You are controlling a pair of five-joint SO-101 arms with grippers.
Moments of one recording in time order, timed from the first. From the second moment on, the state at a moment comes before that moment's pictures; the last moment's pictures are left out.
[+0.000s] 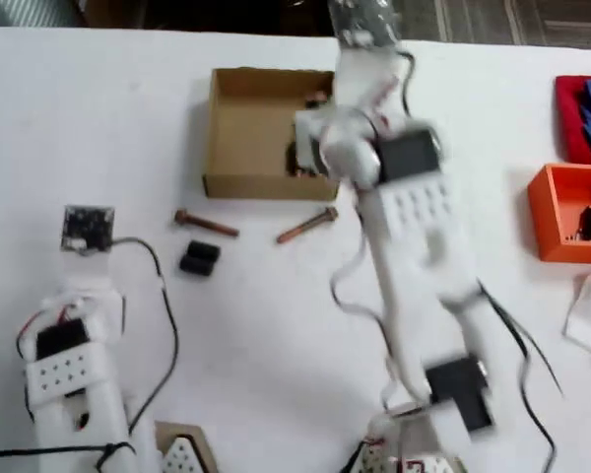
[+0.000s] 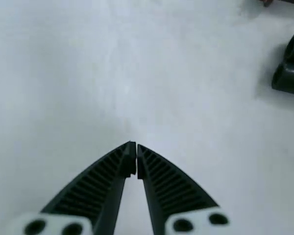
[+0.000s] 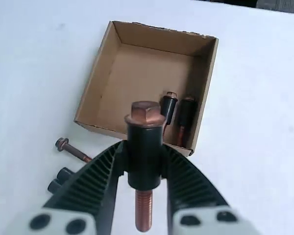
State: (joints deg) left arm -29.9 -56.3 79.3 45.1 -19.8; right arm -22.1 1.8 -25.1 79.6 -5.7
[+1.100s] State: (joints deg) left arm -29.8 -56.8 83.7 39.8 -16.6; right arm -21.1 63.7 -74.6 72.1 -14.8
